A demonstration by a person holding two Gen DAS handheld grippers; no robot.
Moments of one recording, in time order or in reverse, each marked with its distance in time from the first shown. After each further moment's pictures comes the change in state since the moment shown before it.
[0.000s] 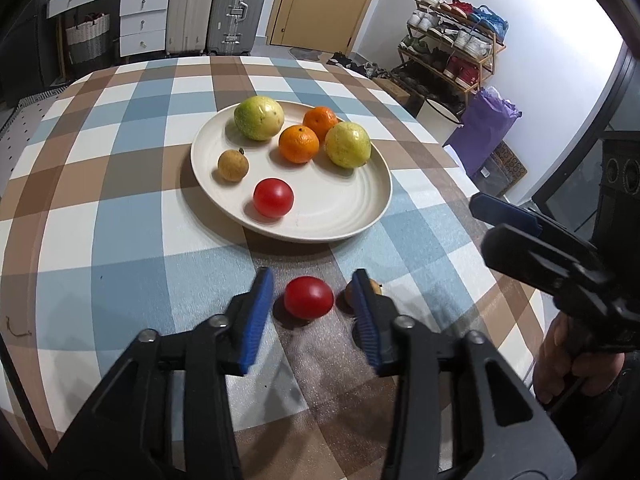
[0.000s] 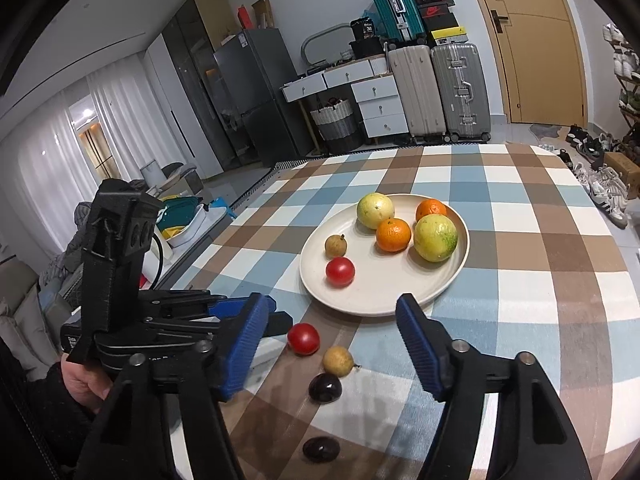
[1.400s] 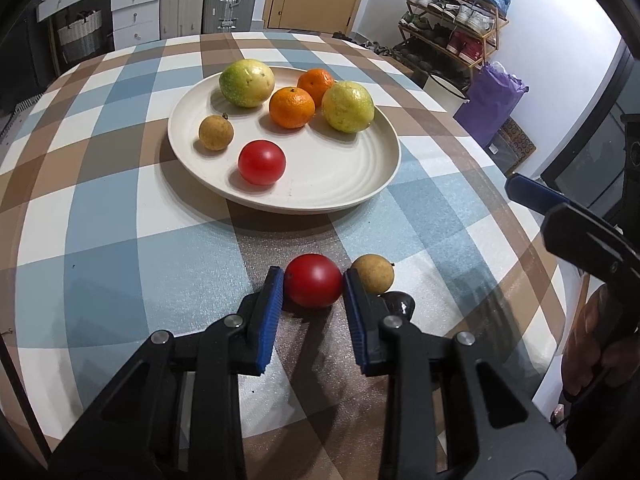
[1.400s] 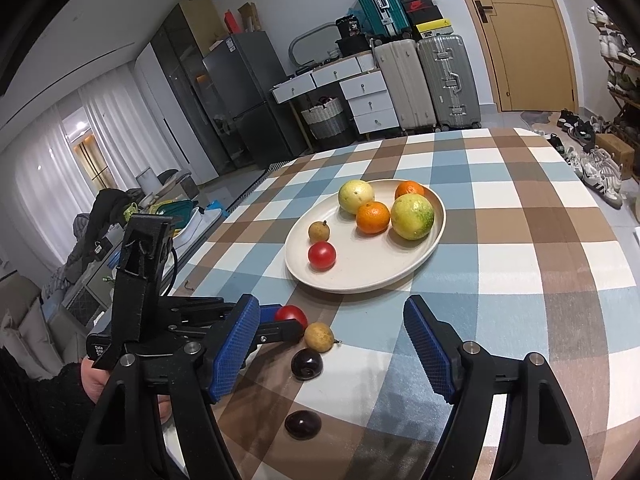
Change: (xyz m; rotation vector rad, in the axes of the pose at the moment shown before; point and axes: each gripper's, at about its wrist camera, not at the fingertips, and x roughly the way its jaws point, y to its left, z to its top) left arm 0.038 -0.007 -0.009 0.045 0.071 0.026; right arm -0.013 -0.018 -0.017 0.050 0.002 -0.006
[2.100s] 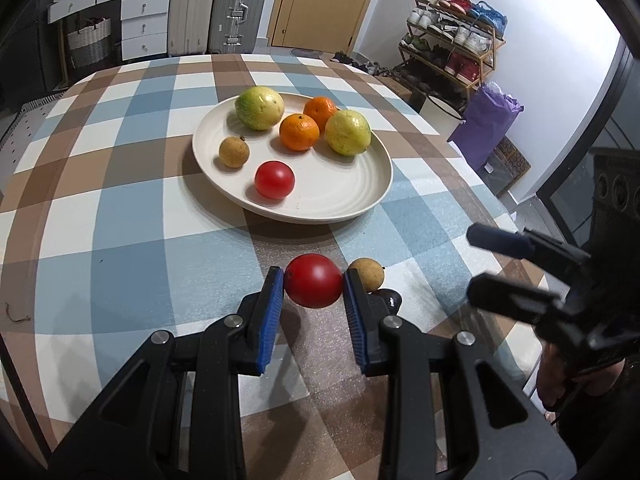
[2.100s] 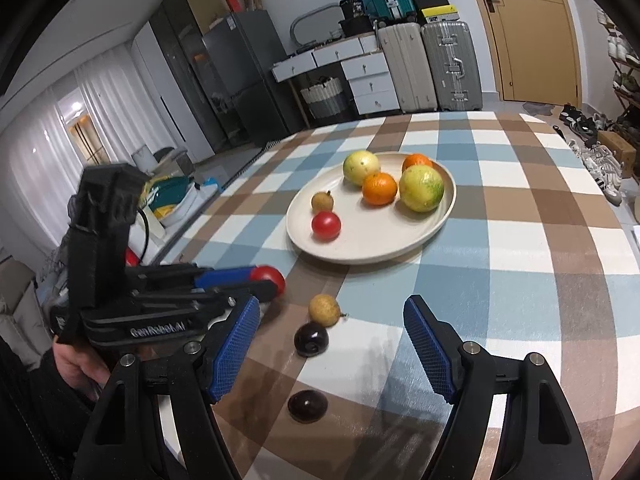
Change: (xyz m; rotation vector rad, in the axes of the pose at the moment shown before) left arm -0.037 0.007 -0.009 -0.023 -0.077 -0.013; right arm 0.013 0.013 -0.016 -0.031 0.087 -0.019
